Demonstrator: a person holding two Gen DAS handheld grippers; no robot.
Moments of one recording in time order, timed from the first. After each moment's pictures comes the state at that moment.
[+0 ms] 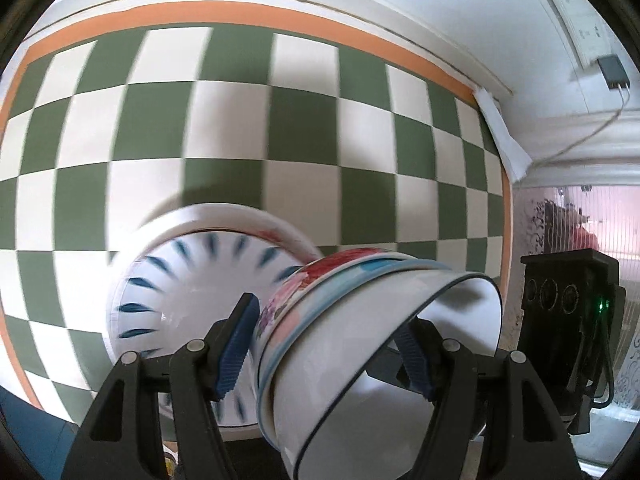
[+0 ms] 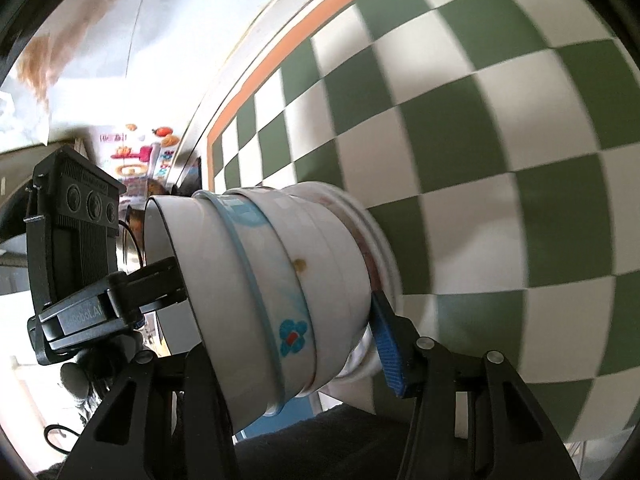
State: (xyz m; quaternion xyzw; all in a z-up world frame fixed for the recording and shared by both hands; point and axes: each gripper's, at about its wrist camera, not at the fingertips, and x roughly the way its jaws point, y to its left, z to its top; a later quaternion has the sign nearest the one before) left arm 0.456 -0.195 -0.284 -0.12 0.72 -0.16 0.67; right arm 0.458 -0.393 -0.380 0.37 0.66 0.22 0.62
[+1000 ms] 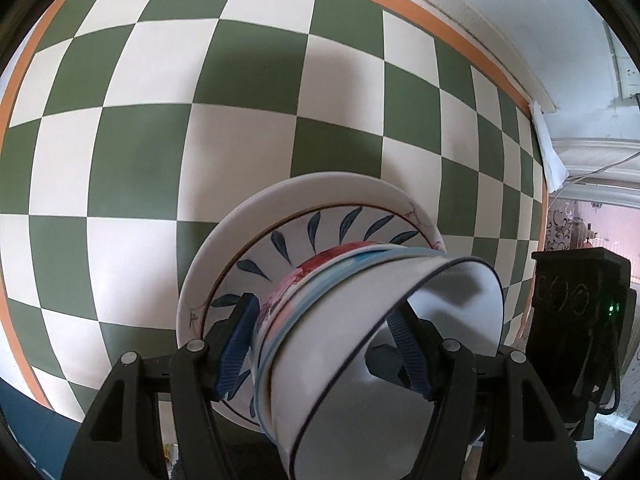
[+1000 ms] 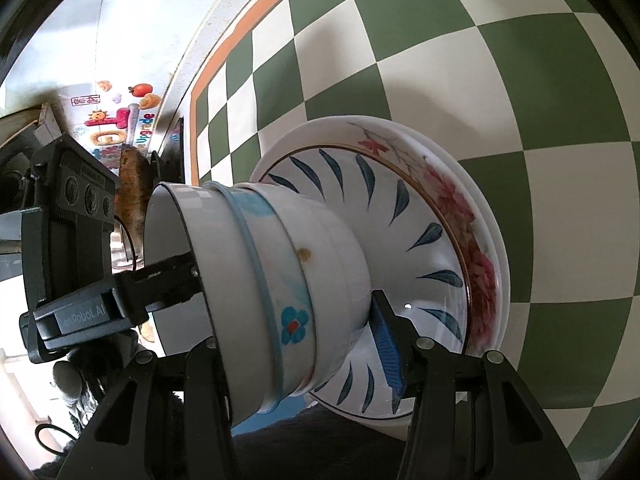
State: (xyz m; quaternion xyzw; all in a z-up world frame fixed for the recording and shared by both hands) left arm 0.449 -0.127 -0.334 -0.14 0.74 -0.13 0.64; right arm 0.464 -0.305 -0.430 0.34 0.70 0.22 0.60
